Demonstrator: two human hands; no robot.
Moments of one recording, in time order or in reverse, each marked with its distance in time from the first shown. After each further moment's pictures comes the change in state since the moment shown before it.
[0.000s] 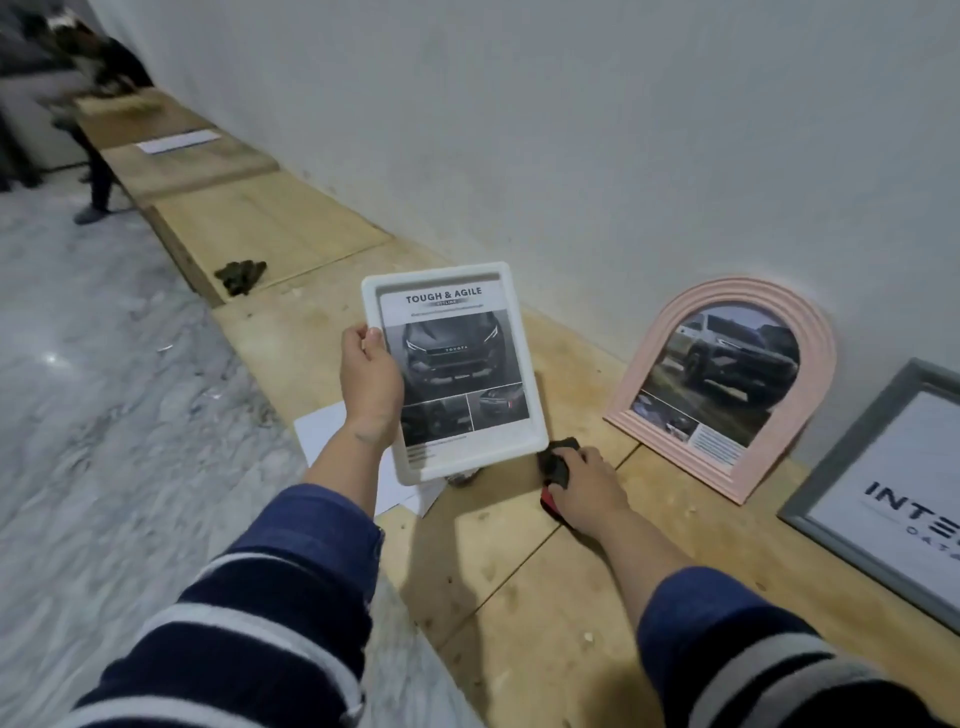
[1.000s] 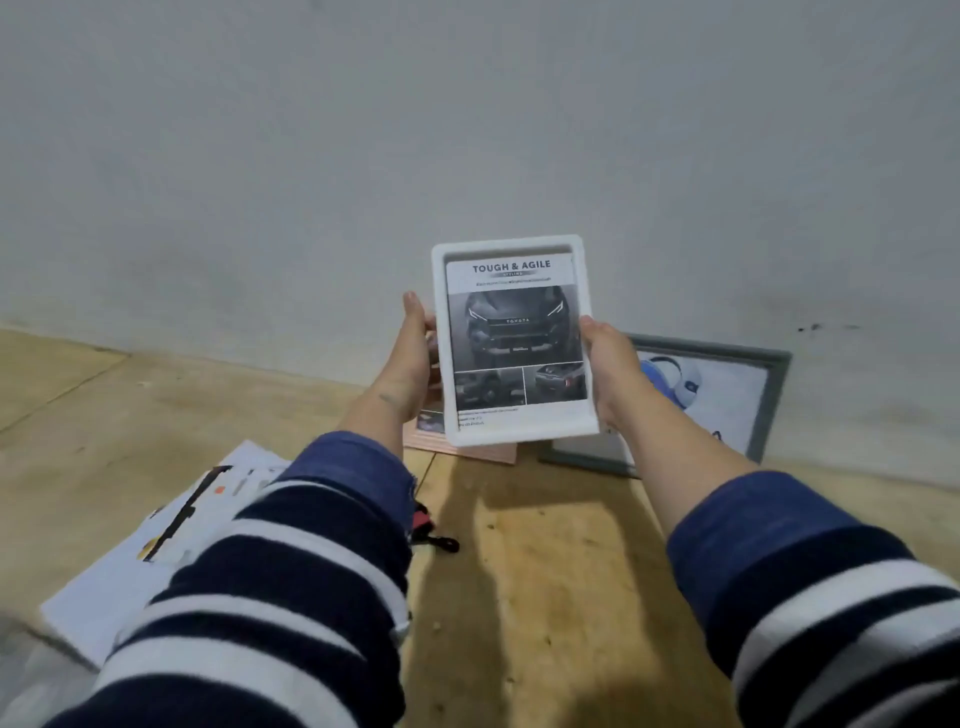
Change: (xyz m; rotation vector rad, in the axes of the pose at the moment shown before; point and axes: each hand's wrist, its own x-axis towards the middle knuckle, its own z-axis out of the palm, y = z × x) left_hand -0.151 0.138 0.143 -0.232 -1.136 -0.296; right_hand -0.135 0.082 -0.217 1.179 0.746 0.264
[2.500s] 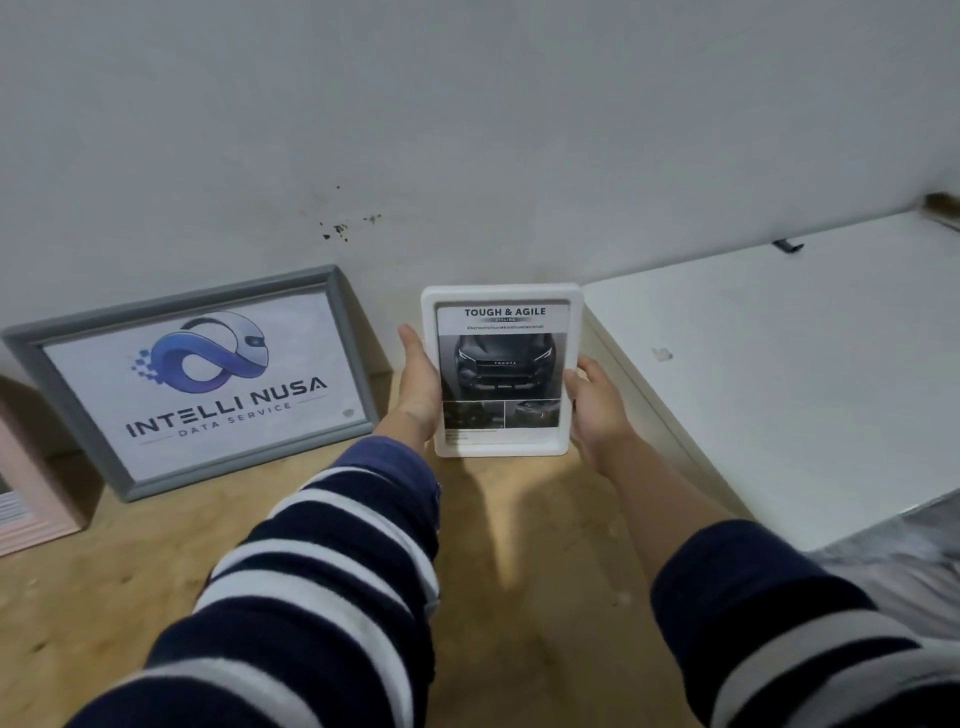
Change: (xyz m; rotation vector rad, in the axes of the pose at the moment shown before) left_hand 0.024 -0.218 0.448 0.128 -0.371 -0.269; right_hand -0.033 0.148 -0.444 0.189 0.471 0.044
